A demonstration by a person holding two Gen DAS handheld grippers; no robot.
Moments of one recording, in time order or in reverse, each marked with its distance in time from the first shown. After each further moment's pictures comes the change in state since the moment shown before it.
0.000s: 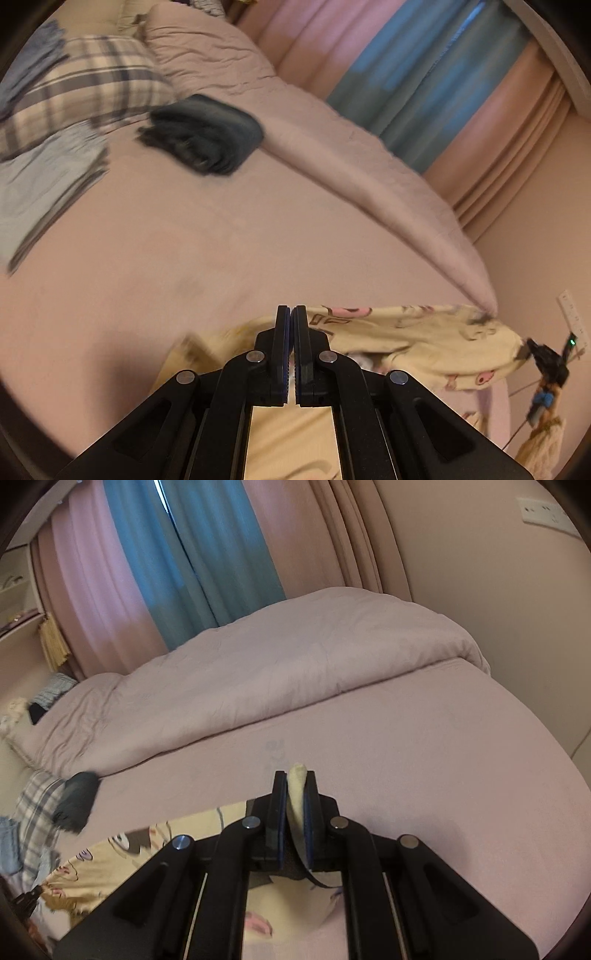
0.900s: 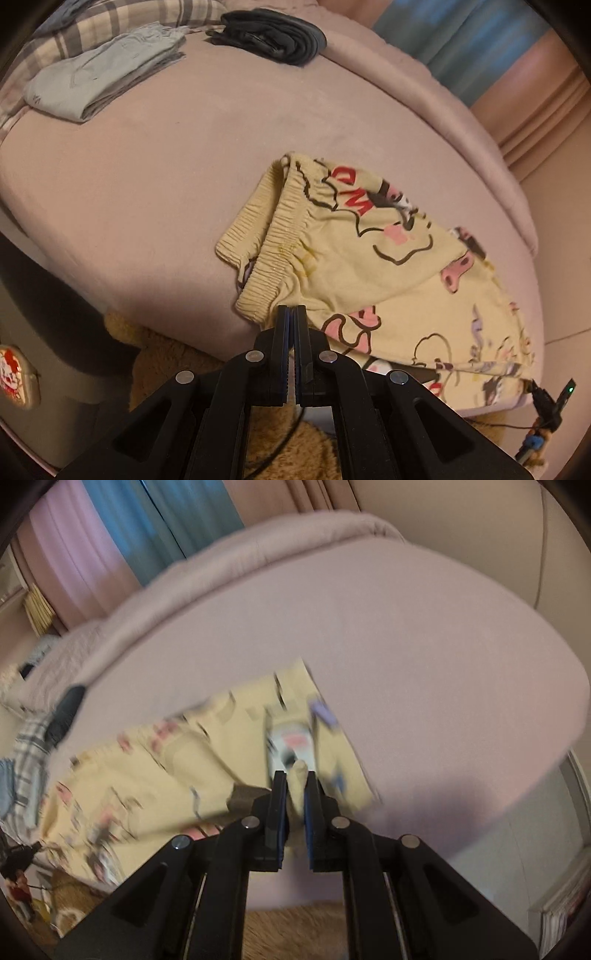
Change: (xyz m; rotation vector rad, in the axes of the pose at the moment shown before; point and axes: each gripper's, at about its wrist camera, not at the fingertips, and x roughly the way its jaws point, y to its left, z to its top) left arm -0.008 0.058 -0.103 -0.003 0.264 0.154; right arm -0.071 -0.098 -0.225 0.082 0.259 -0.079
